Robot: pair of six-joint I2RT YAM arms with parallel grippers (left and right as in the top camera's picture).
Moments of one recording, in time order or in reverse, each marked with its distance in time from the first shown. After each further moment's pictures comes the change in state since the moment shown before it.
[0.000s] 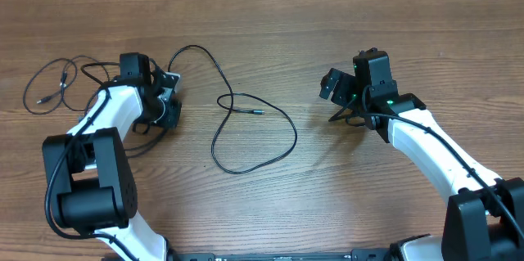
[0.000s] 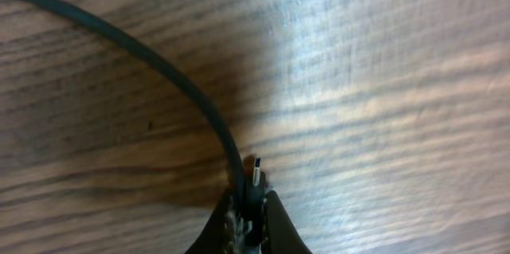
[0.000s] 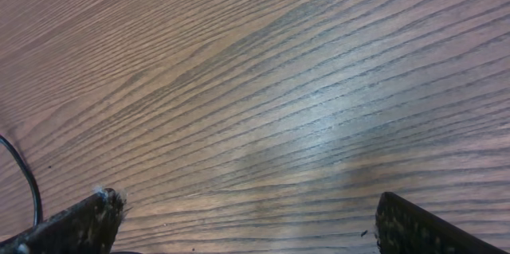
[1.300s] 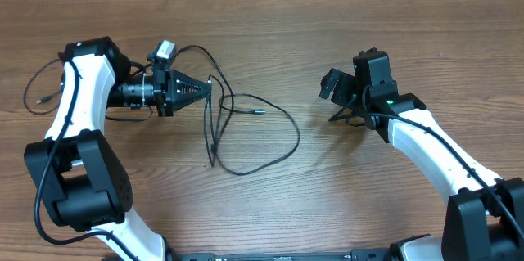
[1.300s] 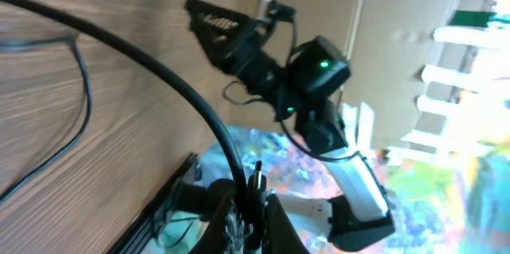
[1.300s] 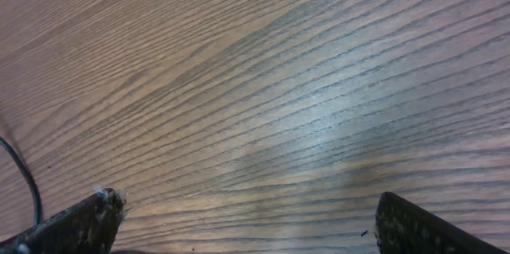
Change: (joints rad) left arm 0.073 0.020 0.364 -1.043 1.223 0.178; right arm 0.000 0.000 0.000 0.000 0.000 0.000
